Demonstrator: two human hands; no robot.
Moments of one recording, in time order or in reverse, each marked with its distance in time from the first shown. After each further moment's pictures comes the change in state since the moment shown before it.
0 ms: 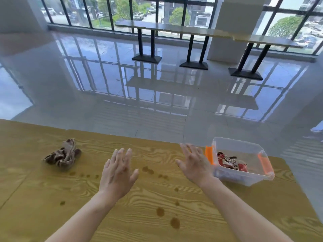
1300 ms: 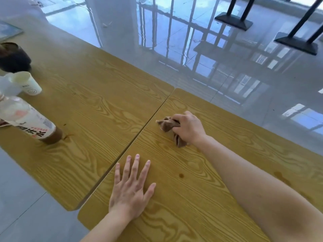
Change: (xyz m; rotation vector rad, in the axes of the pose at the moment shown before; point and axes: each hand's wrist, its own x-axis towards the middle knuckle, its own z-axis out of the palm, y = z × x) left_hand -0.173 -0.360 0.082 0.071 -0.148 -0.297; right_hand 0.130 -0.443 0.214 0.192 -0.340 -0.339
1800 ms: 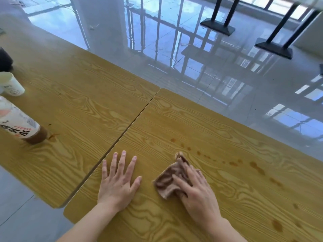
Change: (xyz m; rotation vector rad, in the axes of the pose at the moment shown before) left_hand 0.002 0.005 -0.003 -0.014 -0.056 -0.045; right_hand -0.226 0.071 0.066 -0.239 -0.001 -0.104
